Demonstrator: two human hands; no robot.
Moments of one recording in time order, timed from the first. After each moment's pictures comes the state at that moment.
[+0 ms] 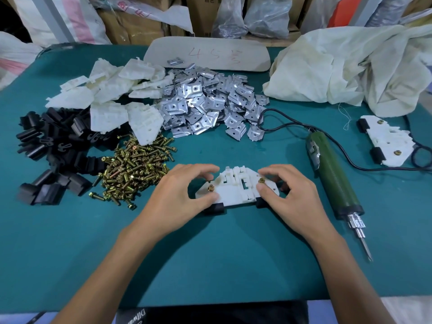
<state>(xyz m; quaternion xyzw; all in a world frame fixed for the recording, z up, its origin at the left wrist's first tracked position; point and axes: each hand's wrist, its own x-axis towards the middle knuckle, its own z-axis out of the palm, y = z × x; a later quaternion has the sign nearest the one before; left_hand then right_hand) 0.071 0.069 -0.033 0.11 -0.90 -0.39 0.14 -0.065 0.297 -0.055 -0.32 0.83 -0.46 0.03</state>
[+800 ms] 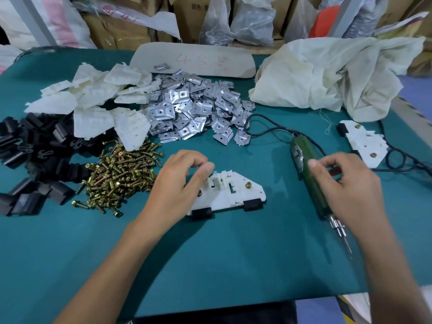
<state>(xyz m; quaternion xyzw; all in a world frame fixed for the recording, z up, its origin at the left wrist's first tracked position) 0.039 0.081 -0.030 0.09 -0.86 -0.44 0.23 -0.092 0.363 0.003 -0.18 0.93 -0.31 -0.11</state>
